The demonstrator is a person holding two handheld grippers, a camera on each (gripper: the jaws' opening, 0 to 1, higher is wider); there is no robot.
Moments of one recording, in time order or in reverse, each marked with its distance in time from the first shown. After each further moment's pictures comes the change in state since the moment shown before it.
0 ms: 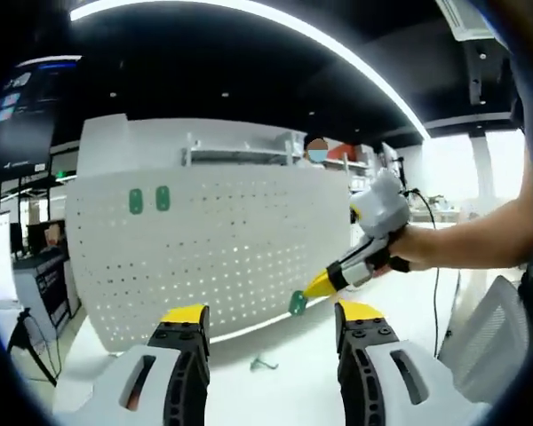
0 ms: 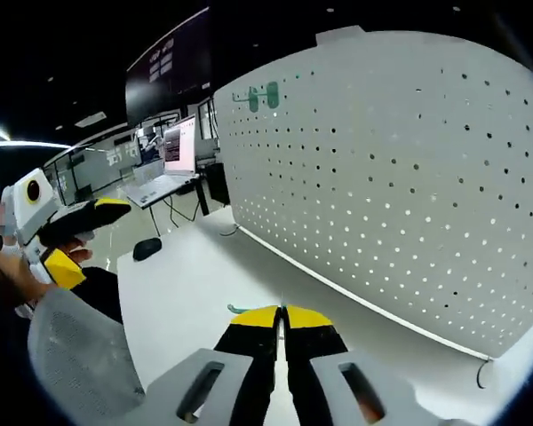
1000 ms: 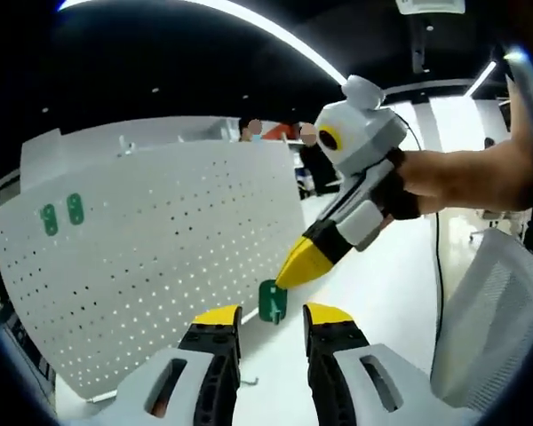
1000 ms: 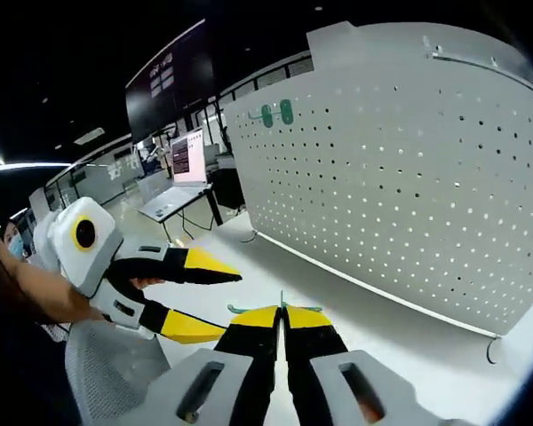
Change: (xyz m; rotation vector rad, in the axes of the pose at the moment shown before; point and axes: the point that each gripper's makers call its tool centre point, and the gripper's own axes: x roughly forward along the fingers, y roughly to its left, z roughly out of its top) left arm 0.055 -0.042 -0.019 0.177 0.064 -0.239; right arm -0.027 0.035 0.011 0.083 0.006 0.035
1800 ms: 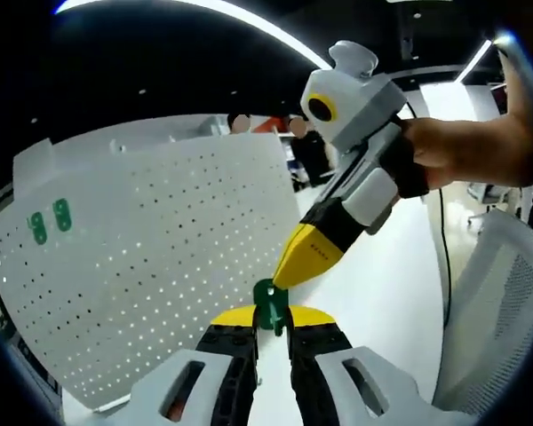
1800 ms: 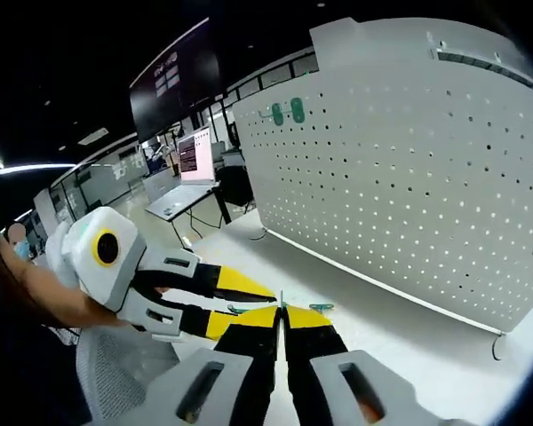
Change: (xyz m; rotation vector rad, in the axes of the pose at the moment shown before) left arm 0.011 -0.003 -0.007 0.059 0.025 -0.011; right arm -0.002 0.015 0.000 0.012 0.018 0.033
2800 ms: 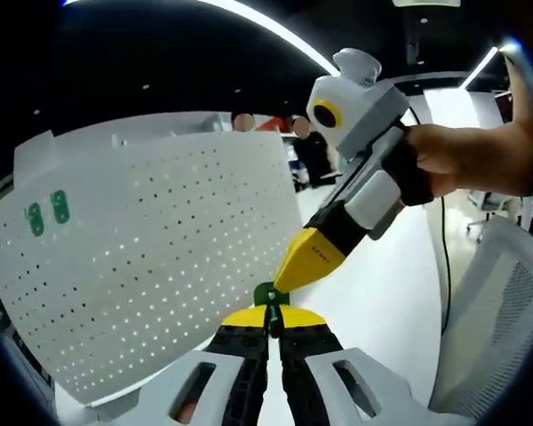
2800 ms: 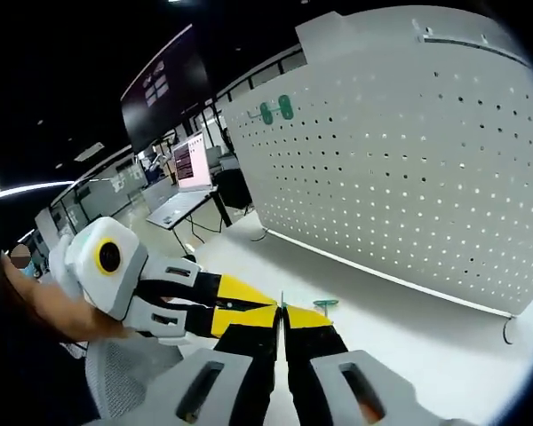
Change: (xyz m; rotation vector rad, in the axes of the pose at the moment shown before) left arm 0.005 -0.001 -0.002 -0.038 0.007 -0.011; right arm 0.002 -0.004 -0.004 0.084 0.000 0.011
